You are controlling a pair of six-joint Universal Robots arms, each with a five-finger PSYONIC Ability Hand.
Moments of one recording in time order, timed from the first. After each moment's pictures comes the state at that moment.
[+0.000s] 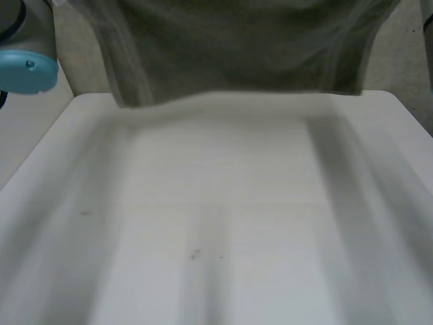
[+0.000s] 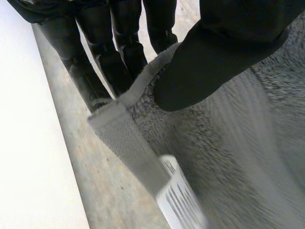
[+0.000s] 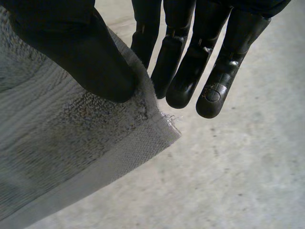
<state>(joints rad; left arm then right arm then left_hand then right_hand) 4.38 -2.26 -0.31 3.10 -1.78 3.31 1.83 -1.18 0.88 -0.32 1.52 2.45 1.19 1.22 1.22 1.22 1.04 0.98 1.18 1.19 1.19 0.98</state>
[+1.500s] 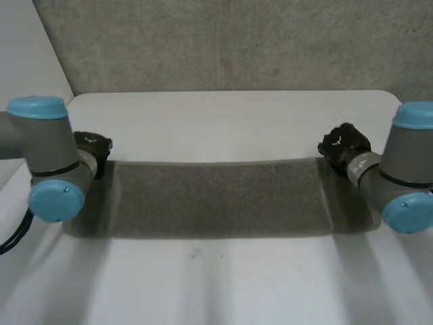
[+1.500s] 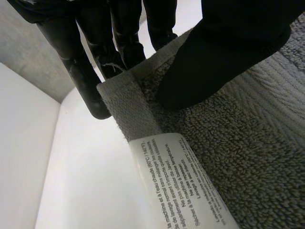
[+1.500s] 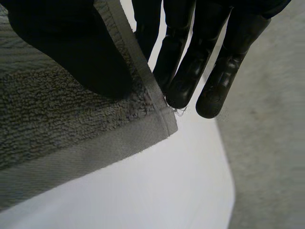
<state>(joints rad) 4.45 -2.30 -1.14 3.07 -1.75 3.62 1.82 -0.89 1.26 -0.05 1.46 2.14 1.19 1.22 1.22 1.22 1.04 0.98 1.18 1.19 1.20 0.98</state>
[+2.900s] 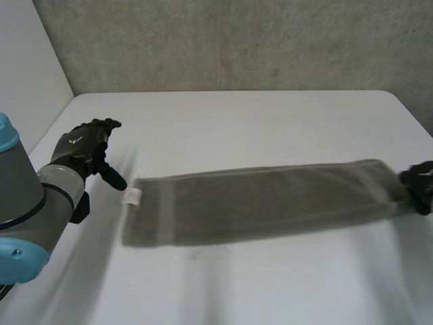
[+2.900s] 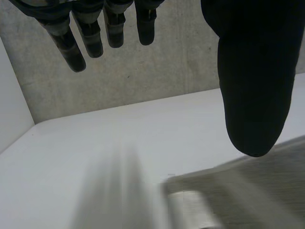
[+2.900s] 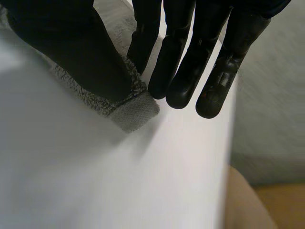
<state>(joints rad) 4.40 -1.82 -1.67 3.27 -1.64 3.03 1.41 -1.11 1.70 -0.19 1.43 2.26 0.18 0.17 0.17 0.17 0.03 0.95 1.17 1.18 1.19 0.97</state>
